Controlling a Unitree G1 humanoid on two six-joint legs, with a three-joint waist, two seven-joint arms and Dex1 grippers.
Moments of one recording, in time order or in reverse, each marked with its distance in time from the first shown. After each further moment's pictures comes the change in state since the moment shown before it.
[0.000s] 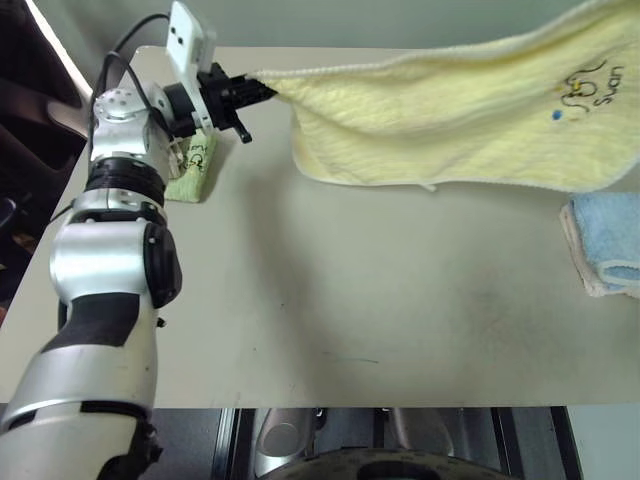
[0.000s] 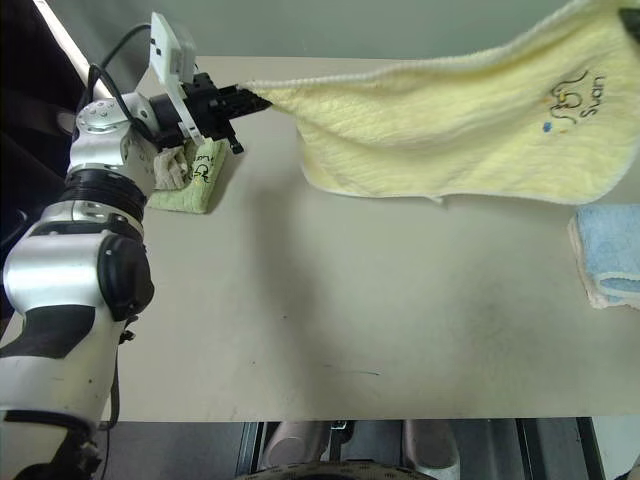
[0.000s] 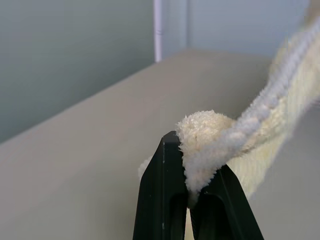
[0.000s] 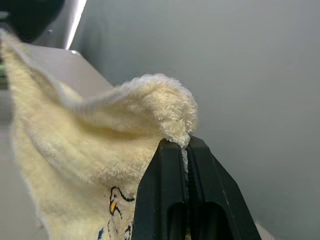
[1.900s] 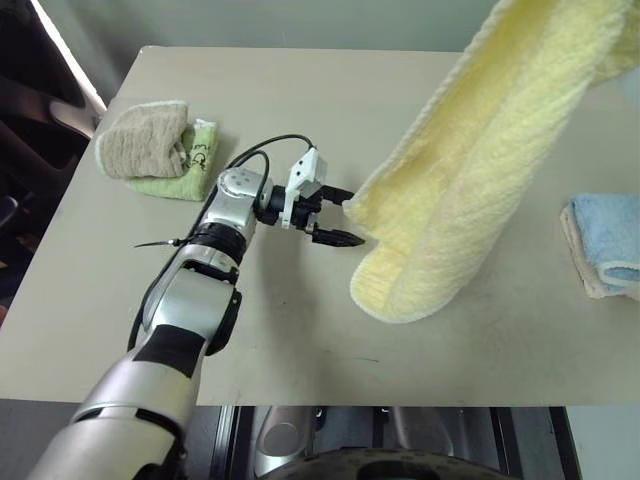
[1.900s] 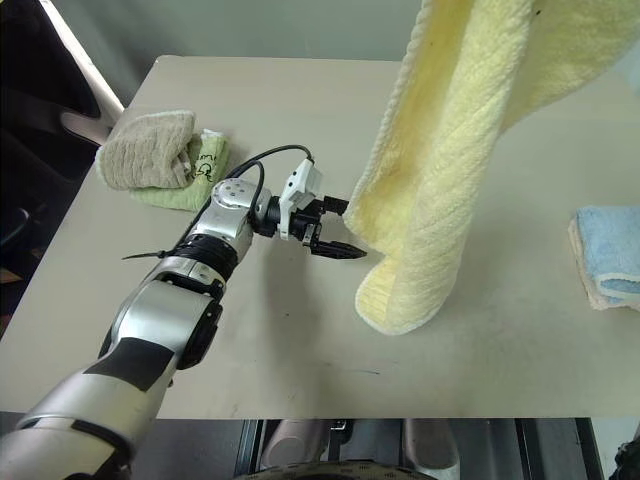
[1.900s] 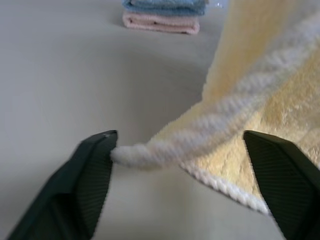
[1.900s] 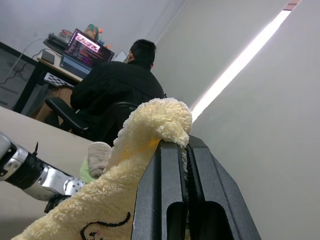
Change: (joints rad) left arm 0.262 -0.260 -0.353 -0.103 -0.119 -0.092 -0.369; right arm -0.497 0.010 0.069 -0.230 0.385 0.298 0.127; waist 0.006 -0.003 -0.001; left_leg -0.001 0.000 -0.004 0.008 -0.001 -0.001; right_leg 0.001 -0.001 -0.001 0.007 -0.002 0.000
